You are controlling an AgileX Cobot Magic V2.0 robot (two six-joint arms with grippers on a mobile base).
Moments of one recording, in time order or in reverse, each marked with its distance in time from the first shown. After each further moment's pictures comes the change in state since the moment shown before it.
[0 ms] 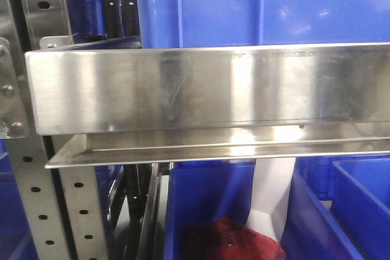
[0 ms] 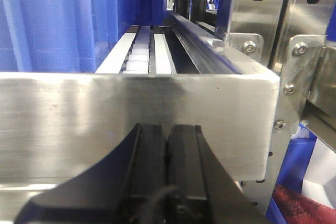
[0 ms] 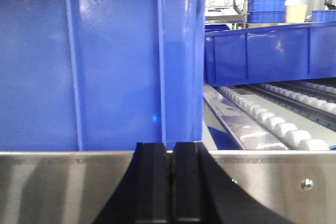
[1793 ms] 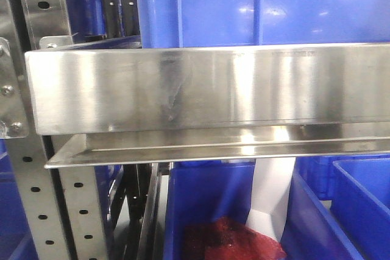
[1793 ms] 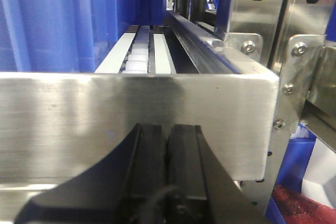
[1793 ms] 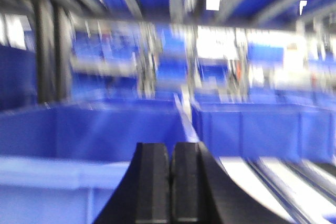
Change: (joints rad) left arm 0.000 0.000 0.000 0.000 0.000 0.000; right arm 0.042 0.275 -0.527 -0.127 0.123 0.043
